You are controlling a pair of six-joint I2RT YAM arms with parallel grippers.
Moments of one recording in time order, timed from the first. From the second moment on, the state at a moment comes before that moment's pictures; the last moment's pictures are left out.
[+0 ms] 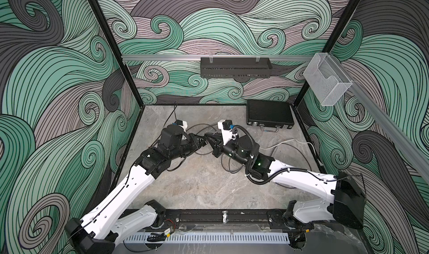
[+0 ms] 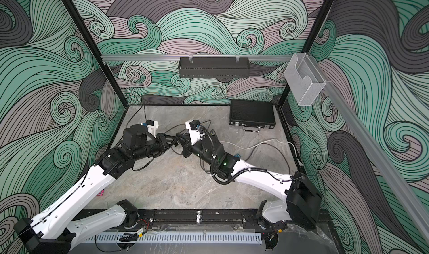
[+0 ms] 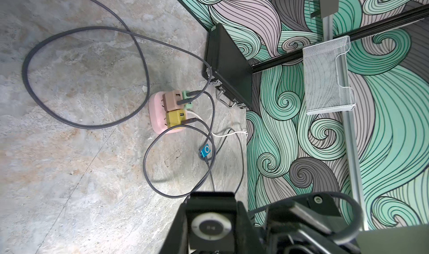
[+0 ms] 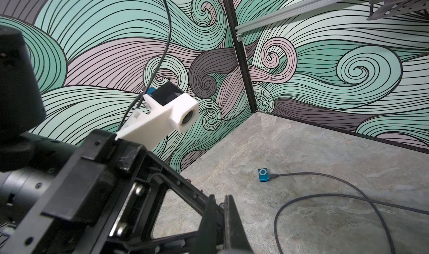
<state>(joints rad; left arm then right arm) -0.57 0.99 1.04 -0.57 0.18 -1.01 1.00 1.38 0.94 0.42 0.03 0.30</state>
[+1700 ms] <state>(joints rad) -0.31 1.46 0.74 -0.68 -0.27 -0.74 -0.01 1.17 0.89 -0.49 -0.31 0.48</state>
